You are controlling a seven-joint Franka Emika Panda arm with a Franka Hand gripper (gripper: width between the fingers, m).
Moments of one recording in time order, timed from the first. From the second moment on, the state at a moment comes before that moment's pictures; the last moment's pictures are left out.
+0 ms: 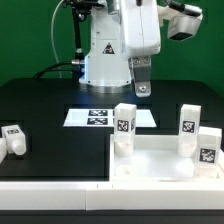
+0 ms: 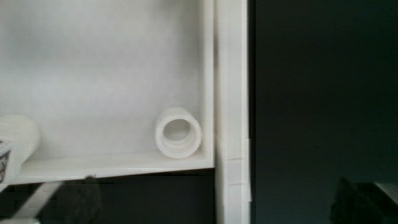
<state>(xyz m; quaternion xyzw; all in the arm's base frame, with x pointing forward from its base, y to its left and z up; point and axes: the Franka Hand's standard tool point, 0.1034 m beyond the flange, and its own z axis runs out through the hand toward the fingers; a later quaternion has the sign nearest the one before) 0.628 0.004 0.143 -0.68 0.72 -0.03 0.11</state>
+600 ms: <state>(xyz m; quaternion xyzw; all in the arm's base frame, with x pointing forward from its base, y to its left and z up) 0.609 -0.059 0.122 -0.43 0.90 0.00 0.10</state>
